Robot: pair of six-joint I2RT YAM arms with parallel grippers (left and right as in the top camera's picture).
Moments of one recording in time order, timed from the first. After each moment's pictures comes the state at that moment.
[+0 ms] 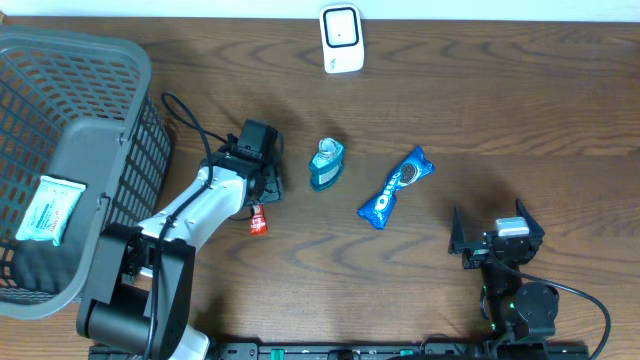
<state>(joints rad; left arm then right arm) -0.32 1.70 0.95 -0.57 -0.14 -0.49 0.06 0.01 0.01 -0.07 -0.01 -0.12</state>
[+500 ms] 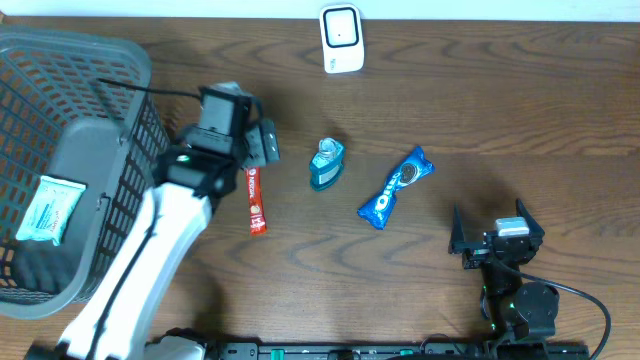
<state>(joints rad) -0.29 1.38 1.17 -0.70 -0.17 -0.39 0.06 0.01 0.01 -0.07 -0.01 -0.12</state>
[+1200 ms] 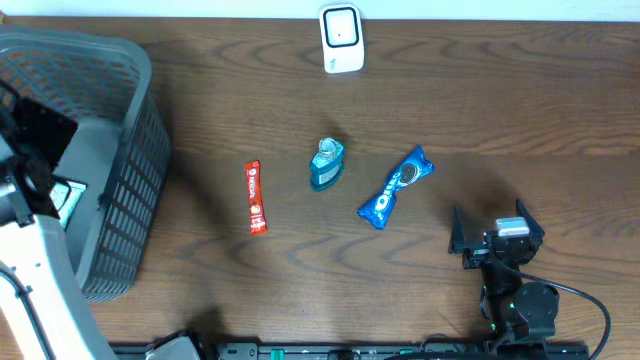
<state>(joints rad) 0.49 1.29 1.48 -1.02 -0.18 -0.61 0.06 0.01 0.01 -0.07 -0.01 -0.12</state>
